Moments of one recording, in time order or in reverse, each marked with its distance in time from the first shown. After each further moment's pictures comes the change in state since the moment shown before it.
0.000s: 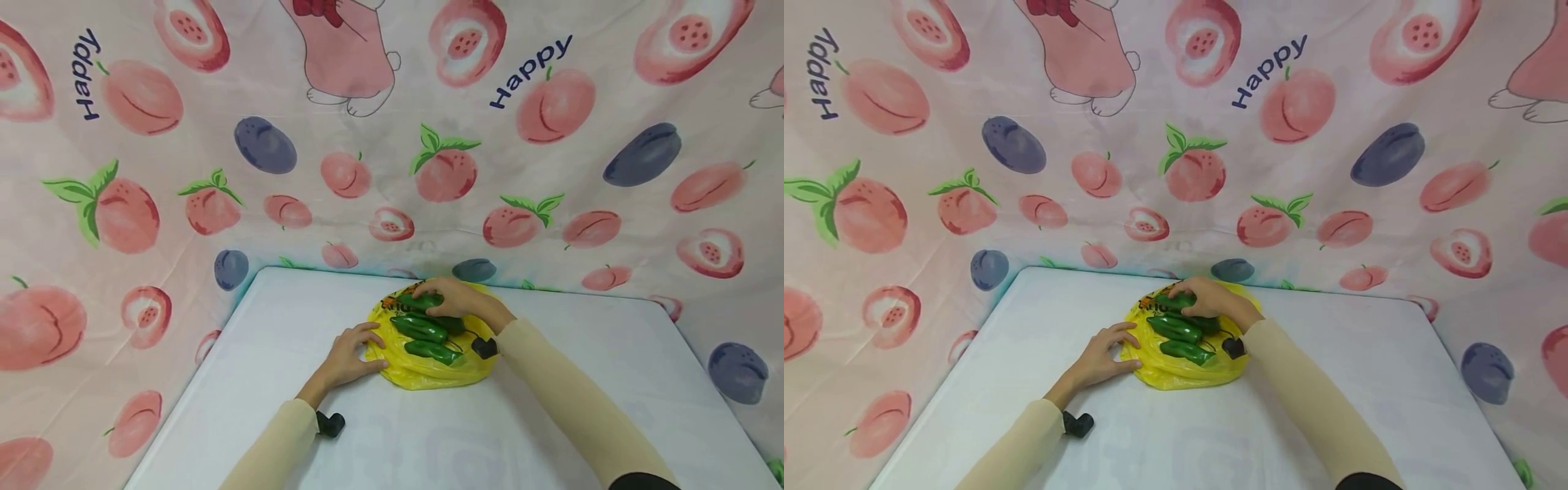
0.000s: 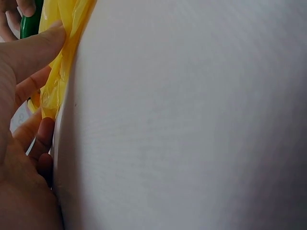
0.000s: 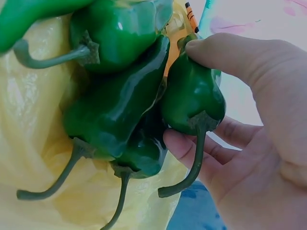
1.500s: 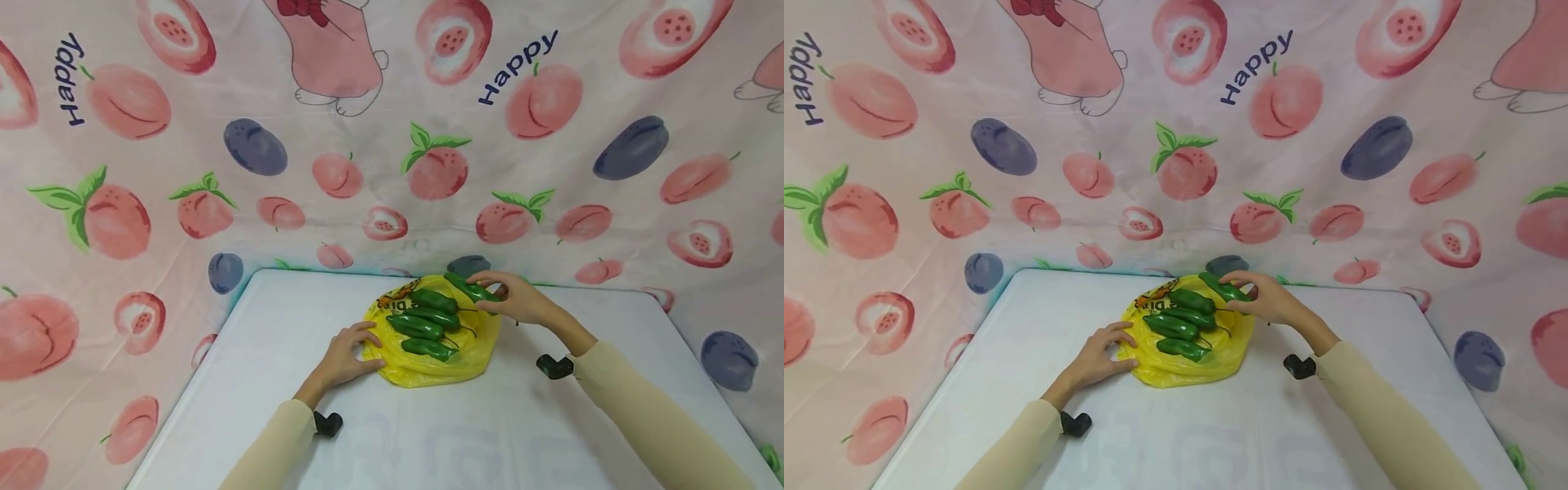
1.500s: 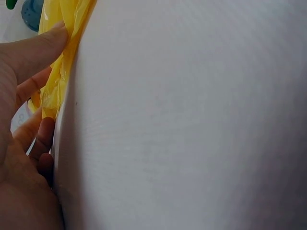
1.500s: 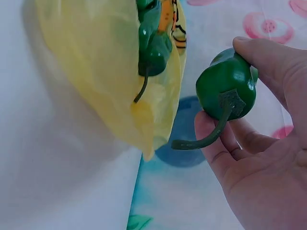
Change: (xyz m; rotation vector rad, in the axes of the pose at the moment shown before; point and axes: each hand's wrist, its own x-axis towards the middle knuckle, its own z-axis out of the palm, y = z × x) left_hand 0.002 0.000 0.001 0.018 -0.009 -0.005; right_hand -0.116 0.035 -0.031 0.287 0.287 0.029
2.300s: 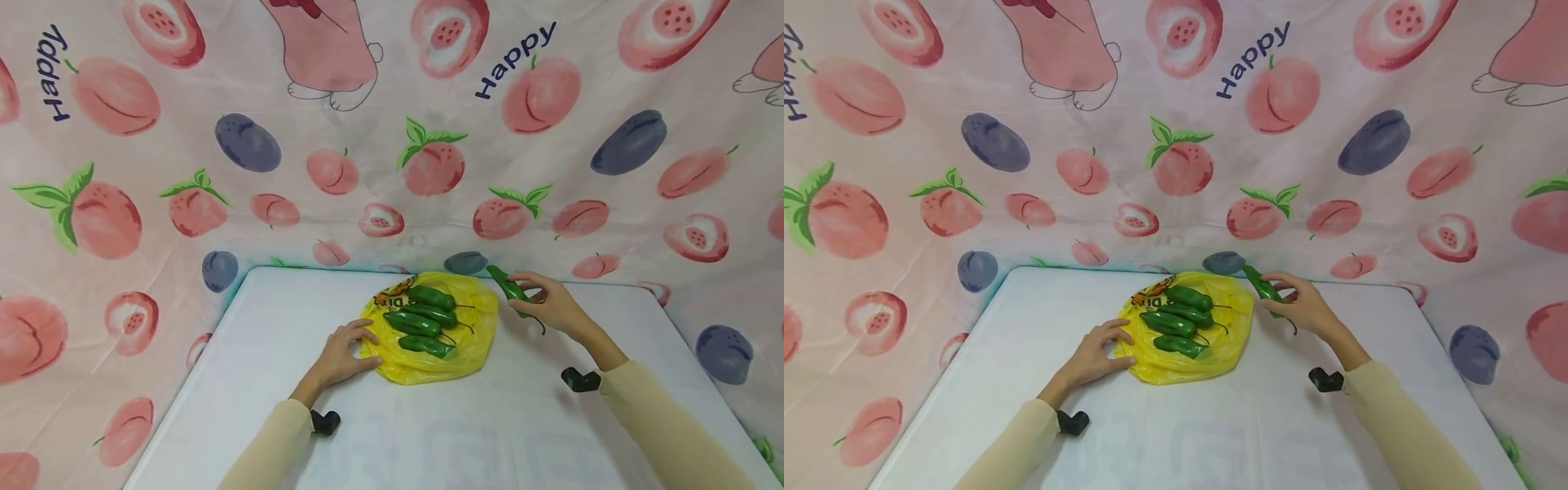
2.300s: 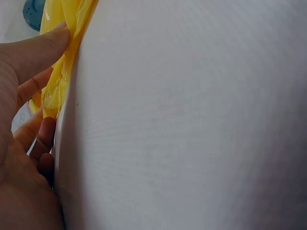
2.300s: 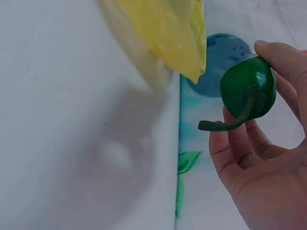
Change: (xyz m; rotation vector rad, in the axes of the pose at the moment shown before) left_hand -0.001 0.001 -0.001 -0.019 0.000 0.008; right_hand -0.048 0.052 -0.015 0.024 0.225 0.189
